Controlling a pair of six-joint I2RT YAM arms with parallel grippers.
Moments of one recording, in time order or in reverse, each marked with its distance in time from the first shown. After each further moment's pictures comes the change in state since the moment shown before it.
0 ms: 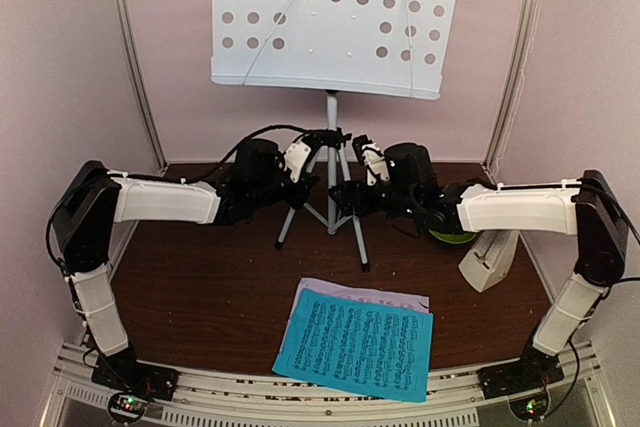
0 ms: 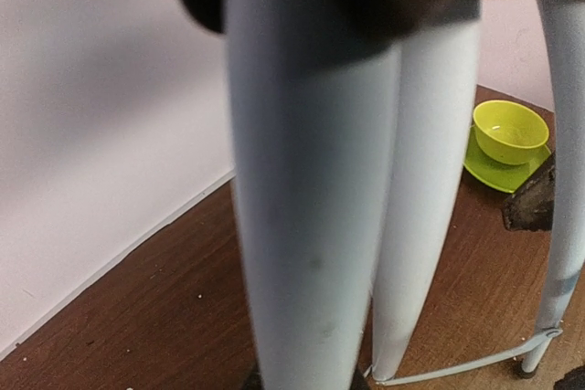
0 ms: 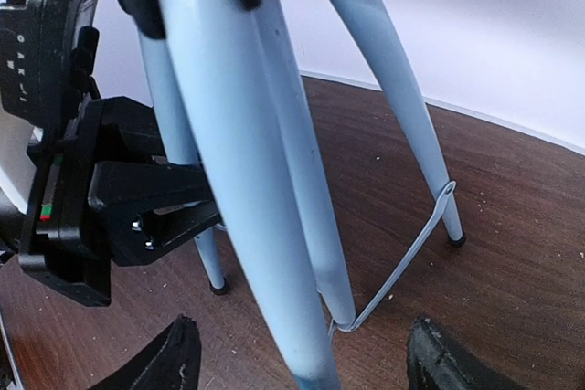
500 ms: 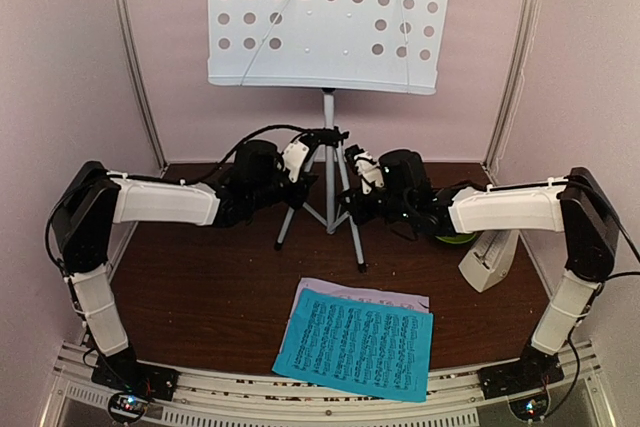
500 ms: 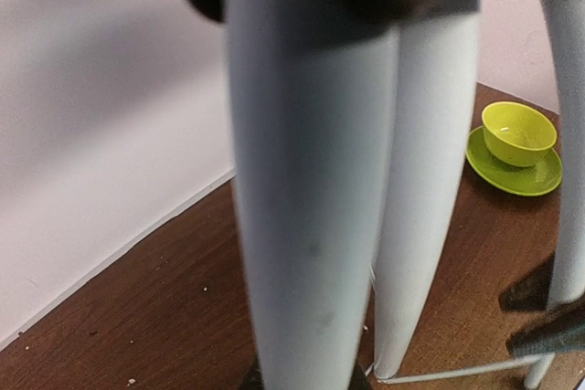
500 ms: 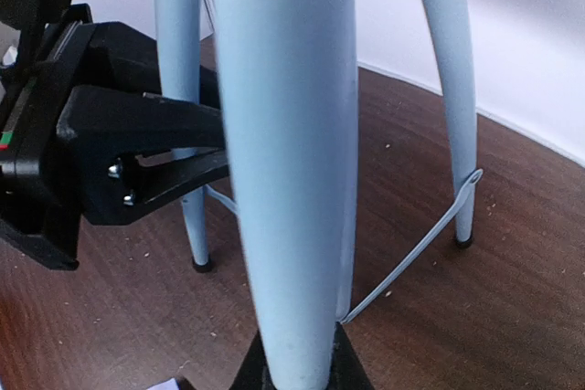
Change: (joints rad) left arm -0.003 -0.006 -0.015 0.019 -0.034 -0.023; right arm -0.021 0.057 -0.002 0.017 -0.029 -0.064
